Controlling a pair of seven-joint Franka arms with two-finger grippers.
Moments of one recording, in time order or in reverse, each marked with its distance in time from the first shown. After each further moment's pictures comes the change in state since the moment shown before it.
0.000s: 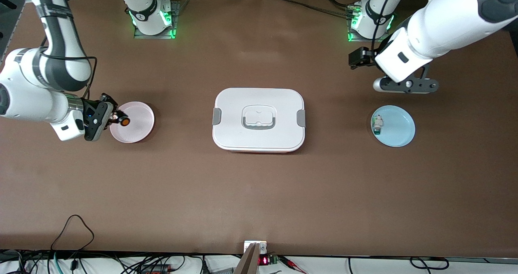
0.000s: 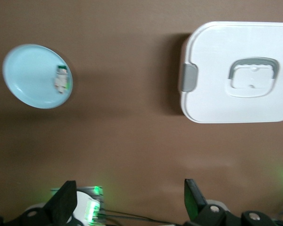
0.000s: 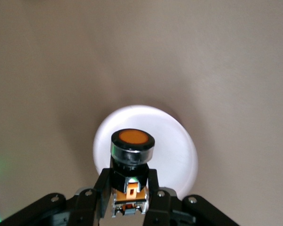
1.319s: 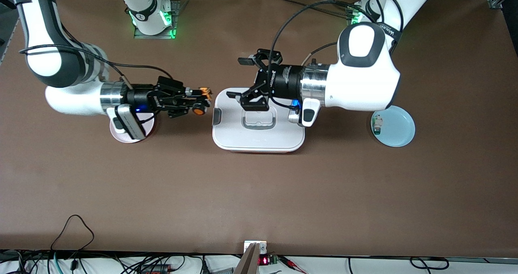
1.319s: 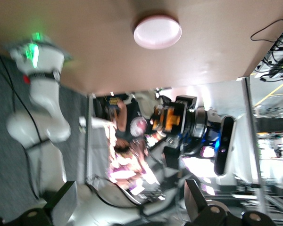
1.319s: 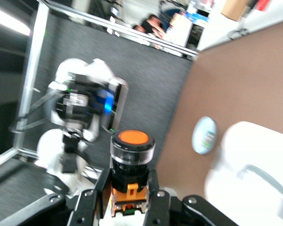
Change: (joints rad) left arm -0.228 0.281 -0.013 -0.005 -0.992 0.710 -0.993; right arm 0.197 -0.021 -0.016 0.003 1.451 -0.192 0.399
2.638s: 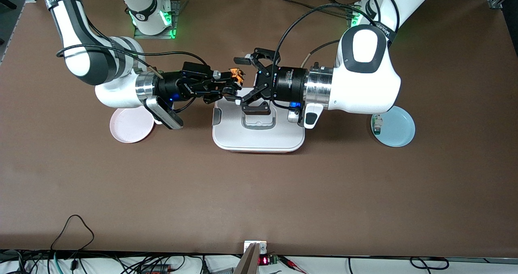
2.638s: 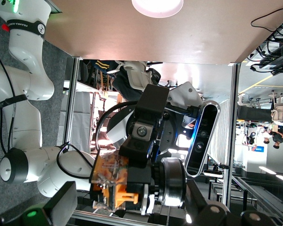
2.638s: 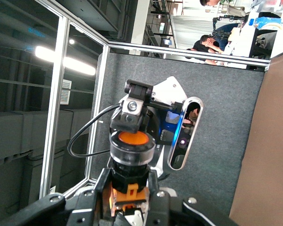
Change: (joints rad) left arm 0.001 0.014 0.015 -0.020 -0.237 0.056 -0.079; right arm 0.173 0.014 0.021 -0.003 0.478 0.003 0.021
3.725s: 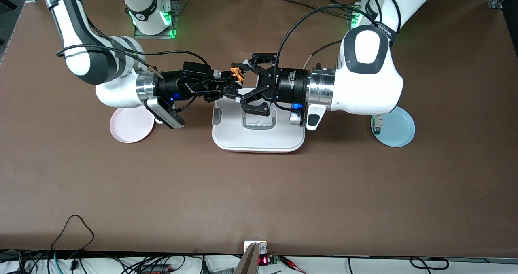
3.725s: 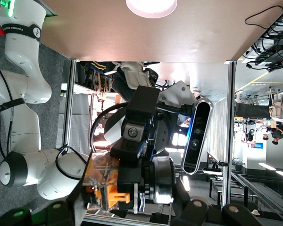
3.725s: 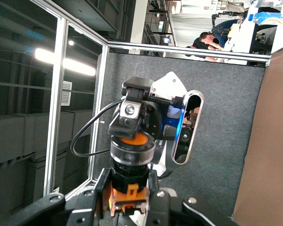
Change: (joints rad) left arm 0.006 -0.001 0.002 0.000 0.000 0.002 0.029; right arm 0.000 -0.001 0.002 0.000 0.000 -0.002 0.029
